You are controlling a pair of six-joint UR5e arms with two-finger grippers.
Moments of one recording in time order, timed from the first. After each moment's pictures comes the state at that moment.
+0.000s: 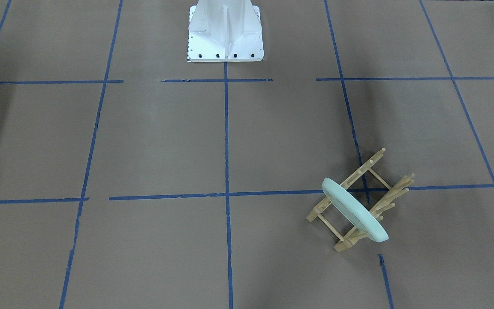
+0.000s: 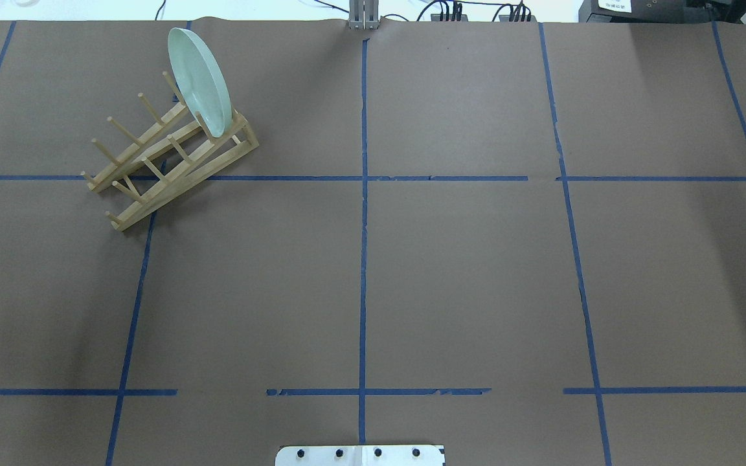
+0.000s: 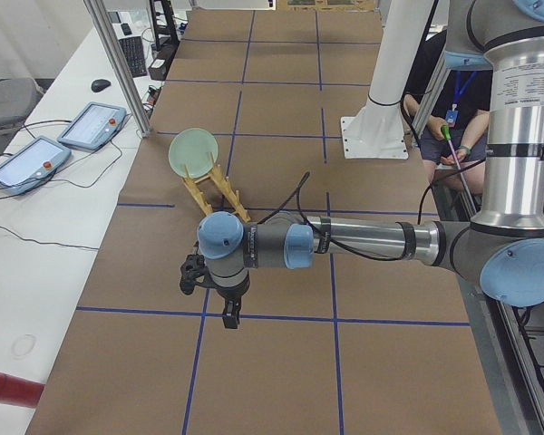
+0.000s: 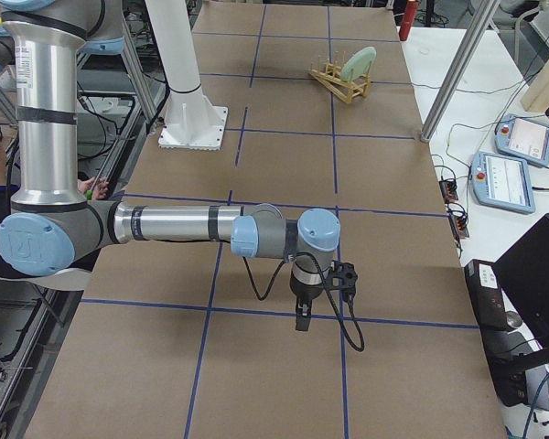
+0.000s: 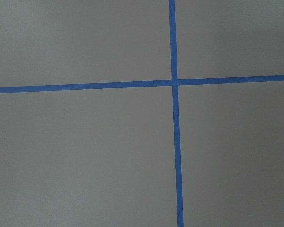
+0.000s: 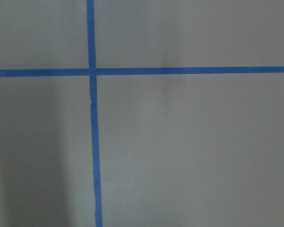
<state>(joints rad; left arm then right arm) -1.60 -1.54 -1.65 -1.50 -2.34 0.07 1.54 -1.63 1.67 -1.64 2.19 0.06</state>
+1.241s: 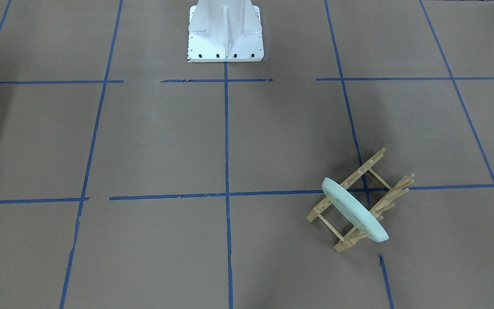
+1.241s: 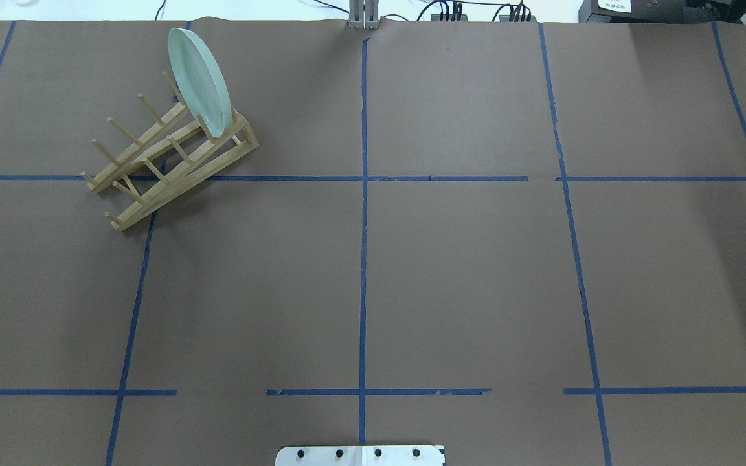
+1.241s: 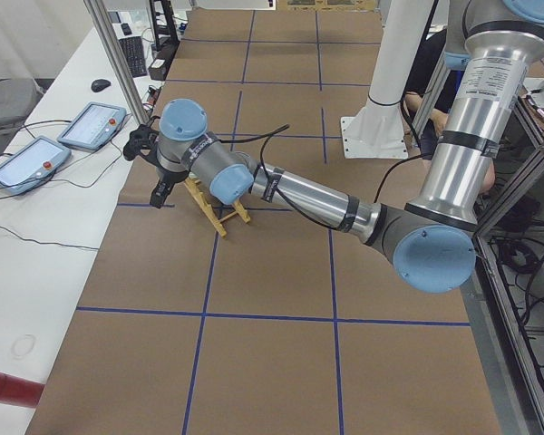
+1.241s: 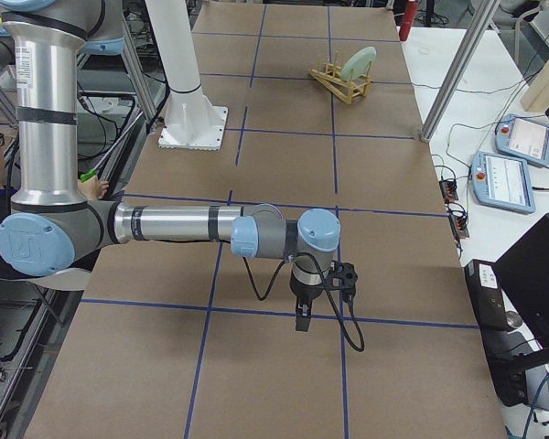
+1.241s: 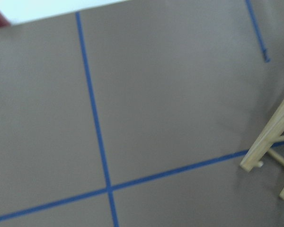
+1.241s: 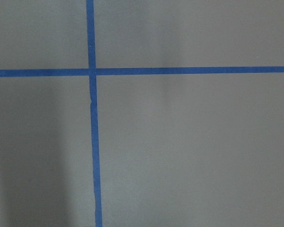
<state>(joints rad) -1.47 -1.85 -1.61 -2.15 -2.44 -0.50 1.54 -1.63 1.67 -1.64 2.19 0.06</state>
